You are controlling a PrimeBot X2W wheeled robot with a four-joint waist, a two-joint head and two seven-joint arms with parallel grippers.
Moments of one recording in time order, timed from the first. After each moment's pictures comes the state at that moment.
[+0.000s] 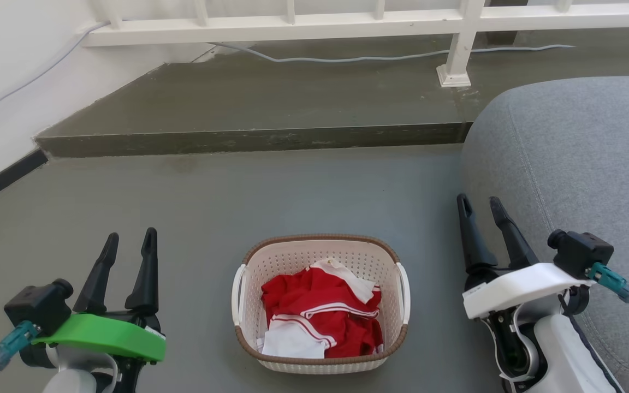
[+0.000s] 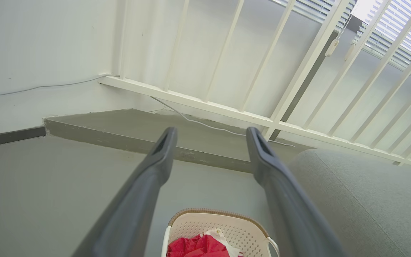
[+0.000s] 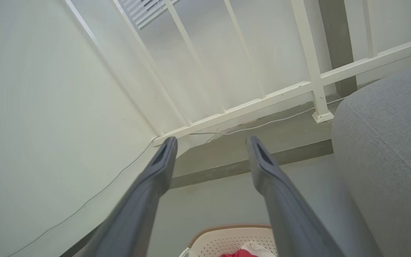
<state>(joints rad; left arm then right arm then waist) -0.05 0.15 -0.17 0.11 -0.63 -0.12 -0.21 -0.08 -0.04 0.23 0.17 0.53 0.01 -0.21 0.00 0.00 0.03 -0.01</state>
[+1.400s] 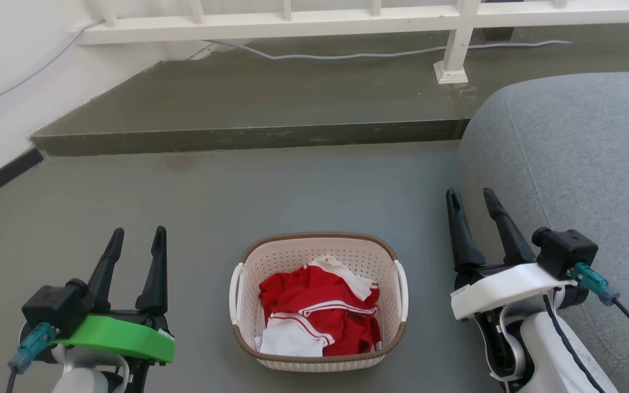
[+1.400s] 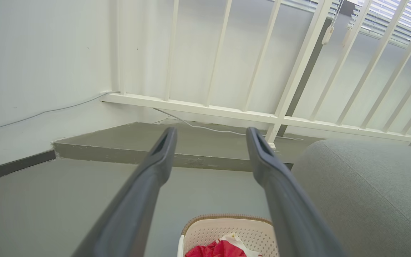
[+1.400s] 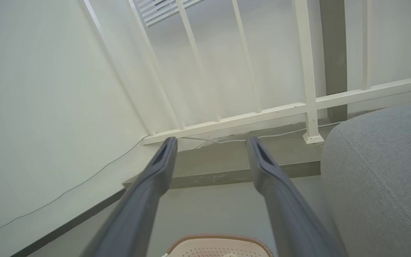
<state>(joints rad) -0.05 0.13 -0.16 0.11 -0.48 -0.12 -0.25 -0.10 -0.05 0.28 0.15 0.39 -0.04 -0.25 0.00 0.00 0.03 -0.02</state>
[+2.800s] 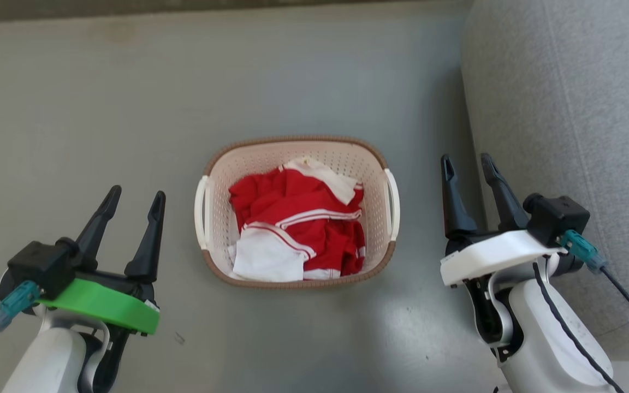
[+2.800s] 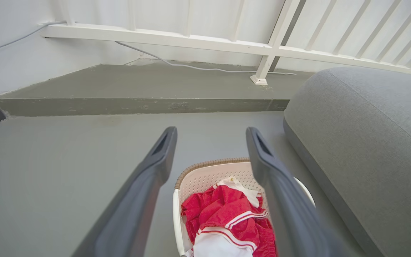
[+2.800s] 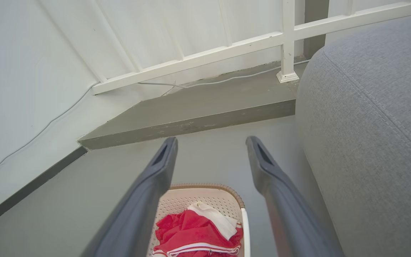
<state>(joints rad) -0.19 0.29 -0.30 0.10 -0.55 -0.12 -0.25 -0.21 -0.05 0.32 0.17 0.37 -0.12 -0.25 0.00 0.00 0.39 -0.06</state>
